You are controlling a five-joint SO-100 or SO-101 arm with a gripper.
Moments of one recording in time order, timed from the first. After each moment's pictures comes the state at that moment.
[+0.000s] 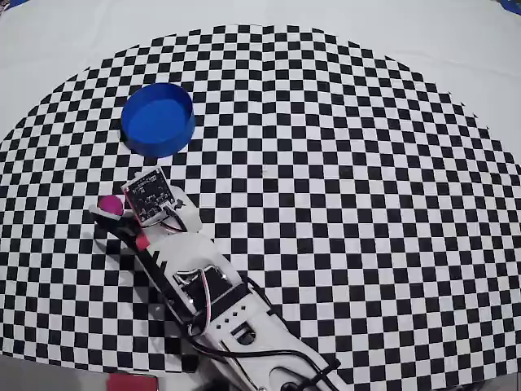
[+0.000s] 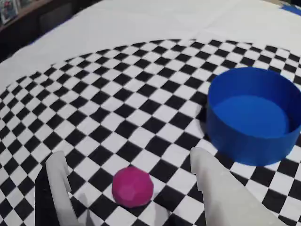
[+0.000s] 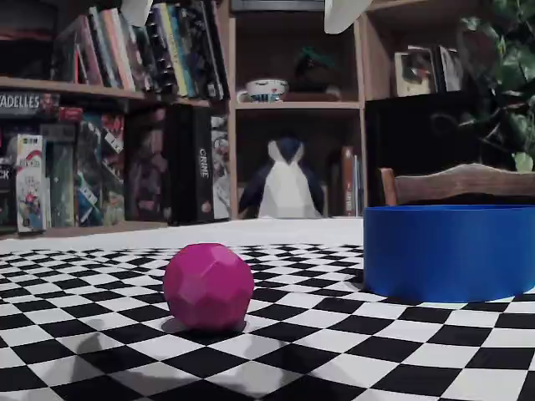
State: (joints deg) arm -36.7 173.0 178.0 11.9 -88.1
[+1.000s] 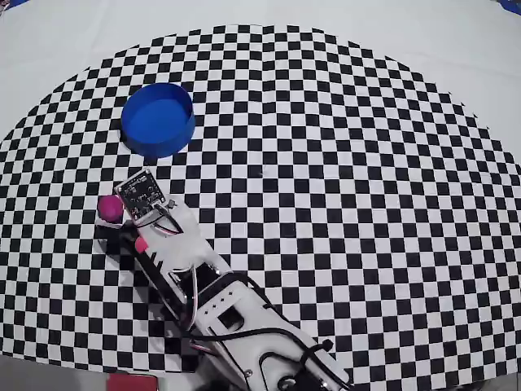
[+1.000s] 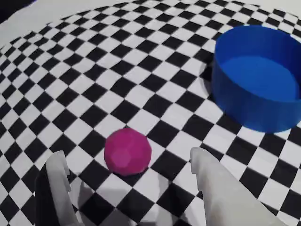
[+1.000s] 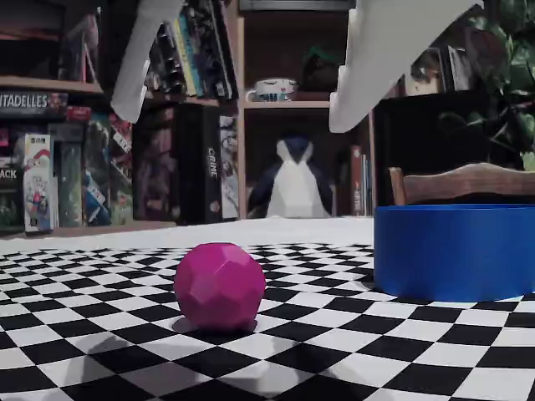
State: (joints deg) arm -37.6 155.2 177.7 3.3 -88.8
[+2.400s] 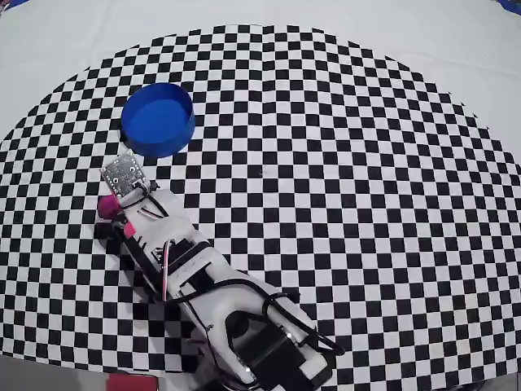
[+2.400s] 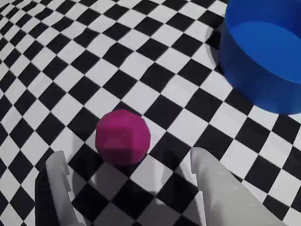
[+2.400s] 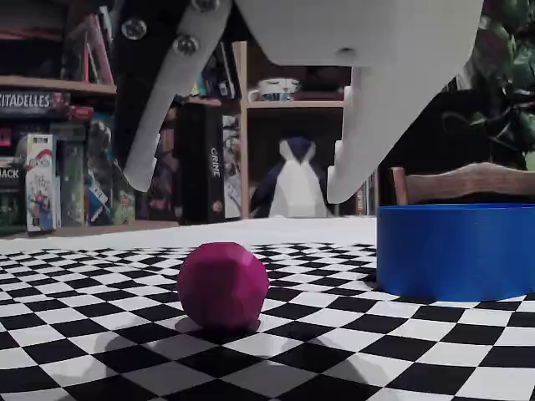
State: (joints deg) arm -37.8 128.2 164.9 -1.4 -88.8
